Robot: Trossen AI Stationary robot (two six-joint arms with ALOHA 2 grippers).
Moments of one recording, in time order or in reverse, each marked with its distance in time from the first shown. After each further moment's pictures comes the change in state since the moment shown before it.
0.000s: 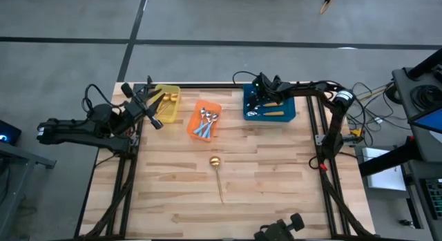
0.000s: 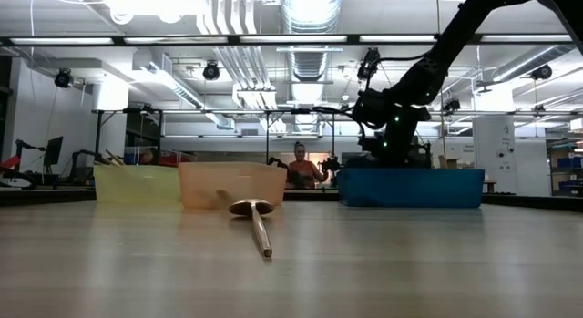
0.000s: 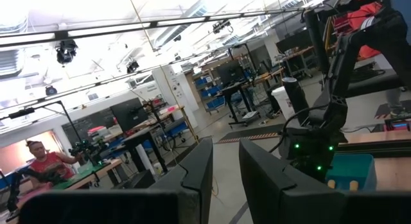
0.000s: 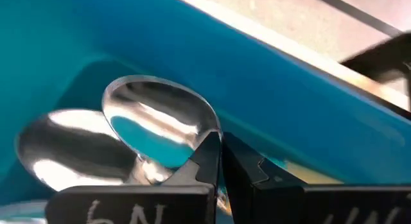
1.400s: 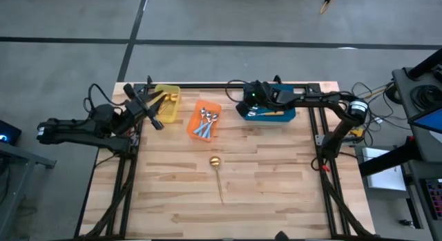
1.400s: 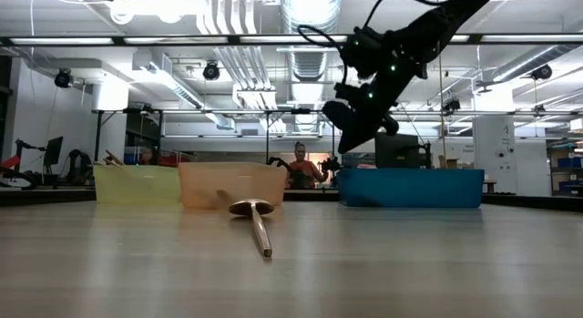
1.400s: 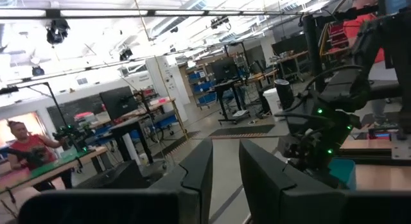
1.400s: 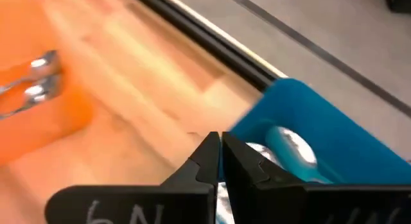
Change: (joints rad) left arm 0.000 0.007 0.000 -0.026 0.000 -0.114; right arm 0.244 -0.191 0.010 0.061 -0.025 -0.103
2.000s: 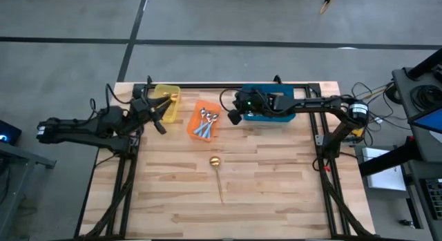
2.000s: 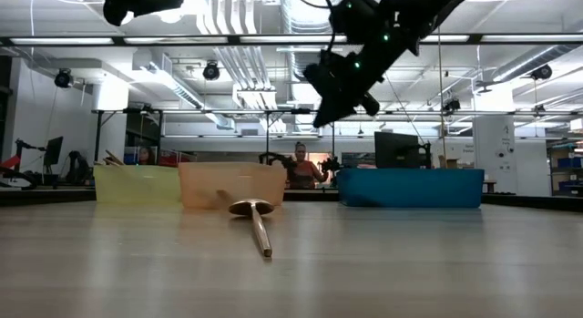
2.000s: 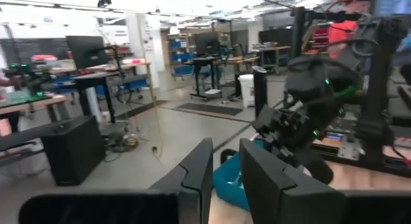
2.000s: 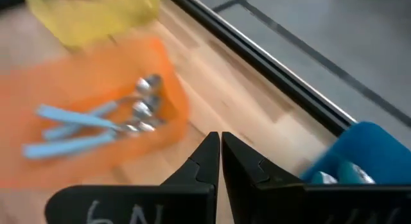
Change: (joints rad) left arm 0.000 0.024 0.000 -0.133 0.021 -0.348; right arm 0.162 -0.014 0.082 0.000 -0.003 0.025
